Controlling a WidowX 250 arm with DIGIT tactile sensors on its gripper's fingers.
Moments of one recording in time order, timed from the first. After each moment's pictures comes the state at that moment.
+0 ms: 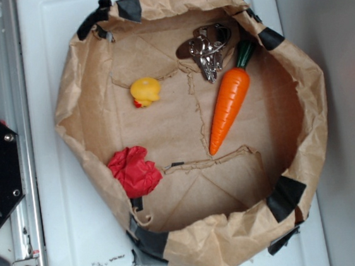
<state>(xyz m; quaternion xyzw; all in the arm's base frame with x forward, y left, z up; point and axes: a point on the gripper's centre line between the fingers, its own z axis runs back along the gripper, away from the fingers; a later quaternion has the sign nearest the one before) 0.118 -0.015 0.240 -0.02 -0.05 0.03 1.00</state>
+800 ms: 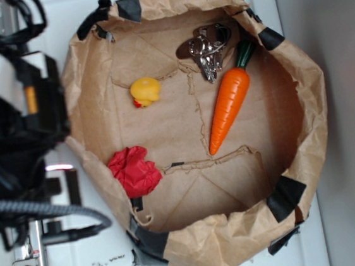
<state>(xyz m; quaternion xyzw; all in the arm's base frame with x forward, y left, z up) 0.173 -0.006 0.182 -0.01 -0.14 0.00 0.99</state>
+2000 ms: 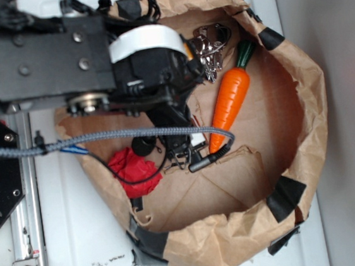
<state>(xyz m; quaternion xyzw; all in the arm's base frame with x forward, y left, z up) 0.250 0.022 0.109 0.01 -0.16 0.14 0.98</state>
